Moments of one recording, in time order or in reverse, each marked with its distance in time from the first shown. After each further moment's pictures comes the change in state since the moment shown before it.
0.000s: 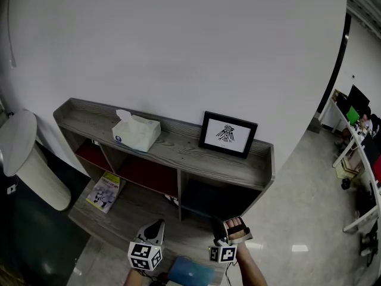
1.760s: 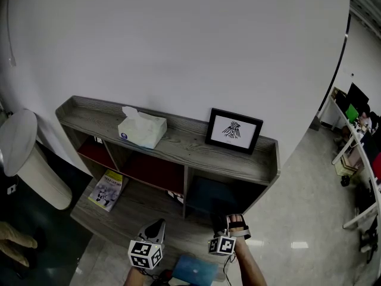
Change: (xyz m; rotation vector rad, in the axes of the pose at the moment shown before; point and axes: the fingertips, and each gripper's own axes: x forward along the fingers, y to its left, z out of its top) left arm -0.013 0.015 -0.010 -0.031 0.033 -0.025; right arm 0.020 0.059 -0.021 0.167 0.184 0.217
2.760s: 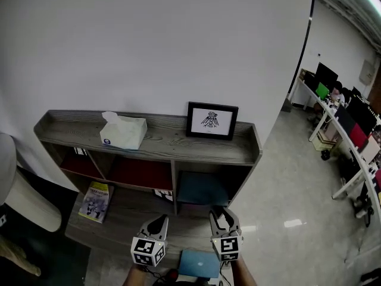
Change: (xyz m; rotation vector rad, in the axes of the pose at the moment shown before) left arm 0.010 -0.029 0.018 0.100 -0.003 -0.229; right arm -0.090 -0.045 0.009 1.008 -0.114 -0.246
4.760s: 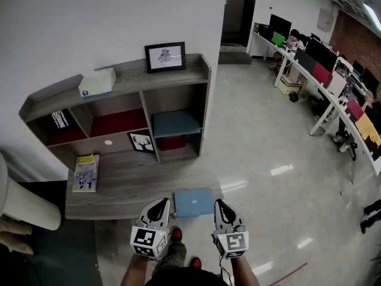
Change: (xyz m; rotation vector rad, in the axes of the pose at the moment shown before) left arm -0.173 -0.132 -0.053 0.103 0.007 -0.272; right arm -0.283 0.096 -0.019 0.194 -0.034 -0.268
